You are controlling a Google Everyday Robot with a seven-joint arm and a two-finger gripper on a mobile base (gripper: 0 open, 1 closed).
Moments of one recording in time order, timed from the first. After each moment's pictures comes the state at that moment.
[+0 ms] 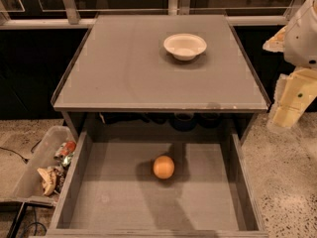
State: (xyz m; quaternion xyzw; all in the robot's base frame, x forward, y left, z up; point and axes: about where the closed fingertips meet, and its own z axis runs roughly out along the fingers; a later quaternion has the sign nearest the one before) arm 0.438 -0.217 0.976 -0.60 0.78 -0.03 0.16
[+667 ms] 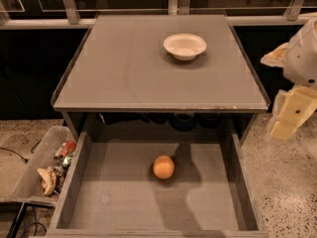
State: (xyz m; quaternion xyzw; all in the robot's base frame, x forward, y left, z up) arm 0.432 -0.217 0.951 -0.60 0.78 -0.01 0.18
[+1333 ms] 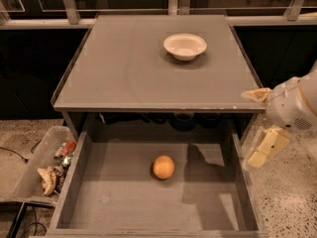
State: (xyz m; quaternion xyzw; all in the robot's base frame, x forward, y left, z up) arm 0.441 -0.205 0.855 -0.59 0.75 0.11 0.27
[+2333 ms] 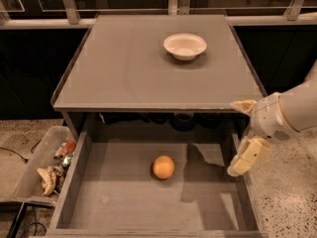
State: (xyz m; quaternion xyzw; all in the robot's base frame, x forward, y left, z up) arm 0.451 -0.192 0.812 -0.59 0.75 0.12 0.28
